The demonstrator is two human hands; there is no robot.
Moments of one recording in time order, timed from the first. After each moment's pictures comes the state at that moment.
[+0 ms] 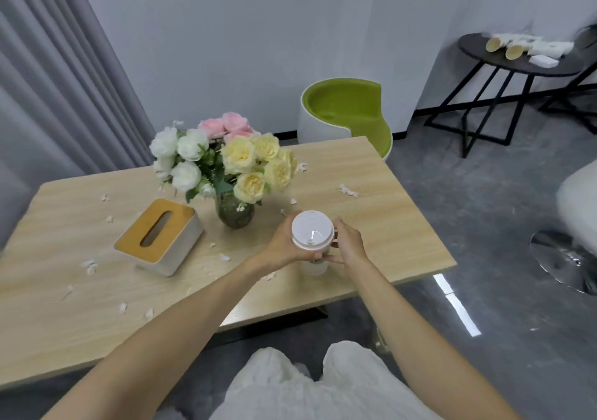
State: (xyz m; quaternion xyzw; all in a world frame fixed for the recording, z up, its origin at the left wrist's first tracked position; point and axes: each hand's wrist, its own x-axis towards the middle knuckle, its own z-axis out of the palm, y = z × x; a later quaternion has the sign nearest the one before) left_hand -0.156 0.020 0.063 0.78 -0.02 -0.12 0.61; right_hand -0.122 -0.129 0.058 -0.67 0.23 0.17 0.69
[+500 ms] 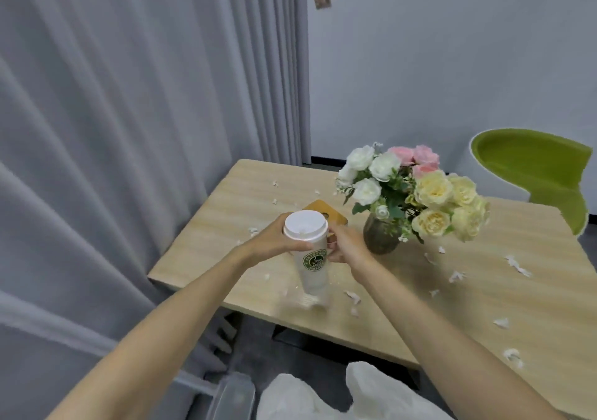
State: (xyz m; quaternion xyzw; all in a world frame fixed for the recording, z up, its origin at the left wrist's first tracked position) left_hand -0.283 0.266 0.130 0.80 0.15 0.00 0.58; right_hand -0.173 0.136 0.092 -0.73 -0.08 0.34 0.59
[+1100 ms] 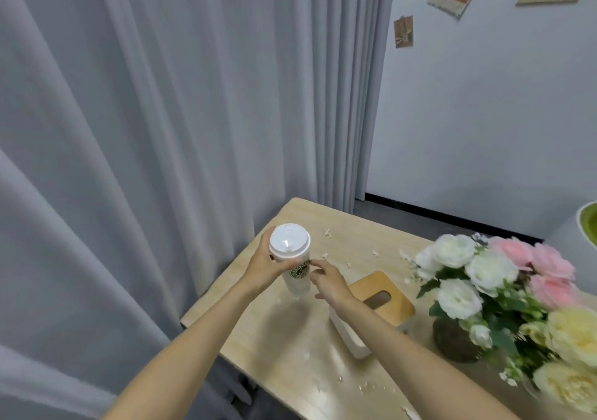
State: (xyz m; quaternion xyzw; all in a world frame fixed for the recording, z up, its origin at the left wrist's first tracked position) left_hand -0.276 0.434 0.095 0.72 0.35 0.21 0.56; right_hand -0.157 0.322 0.081 -0.74 -0.26 0.41 0.47
